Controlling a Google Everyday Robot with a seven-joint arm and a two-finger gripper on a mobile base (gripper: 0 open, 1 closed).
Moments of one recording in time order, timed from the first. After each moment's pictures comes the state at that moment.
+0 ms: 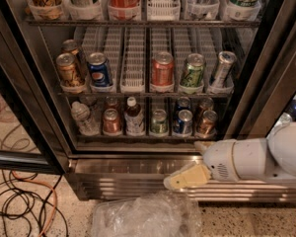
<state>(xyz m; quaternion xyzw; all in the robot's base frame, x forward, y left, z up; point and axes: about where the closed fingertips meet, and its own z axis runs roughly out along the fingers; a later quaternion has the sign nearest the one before) 0.433 -0.100 0.733 -0.36 0.83 0.29 0.33</state>
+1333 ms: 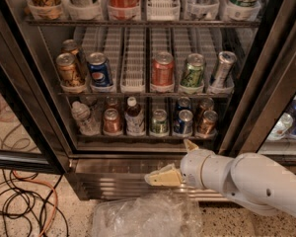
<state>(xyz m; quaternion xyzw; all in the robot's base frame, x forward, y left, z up) 0.472 -0.065 0.687 -0.33 0.82 0.20 0.43</state>
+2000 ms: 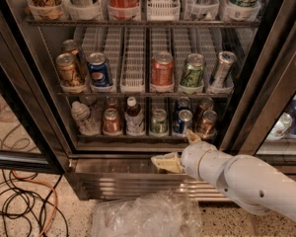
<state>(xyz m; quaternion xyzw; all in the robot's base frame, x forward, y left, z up) 0.515 -0.084 0.692 -0.32 0.80 0.12 0.50</state>
